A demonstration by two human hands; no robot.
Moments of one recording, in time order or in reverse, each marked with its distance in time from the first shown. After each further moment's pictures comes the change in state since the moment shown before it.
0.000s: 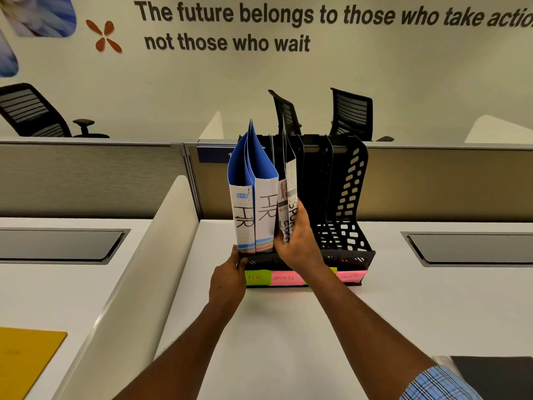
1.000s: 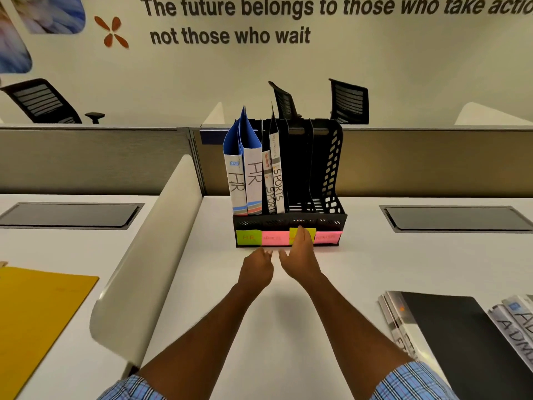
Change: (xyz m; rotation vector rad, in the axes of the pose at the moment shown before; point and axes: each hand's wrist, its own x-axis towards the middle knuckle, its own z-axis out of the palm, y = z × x) left_hand -0.122 0.067 0.025 -0.008 -0.164 -0.120; right_hand -0.130 -0.005 -0.027 -0.332 -0.116 0.426
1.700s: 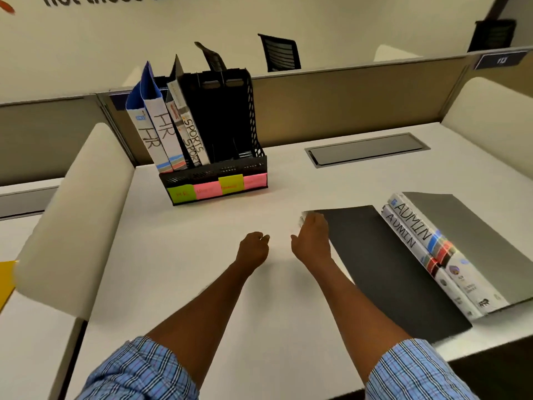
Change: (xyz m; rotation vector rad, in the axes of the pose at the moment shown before) left_hand -0.115 0.043 0.124 -0.028 -0.218 0.031; right_hand -0.143 0.144 -0.105 -0.282 0.193 0.225
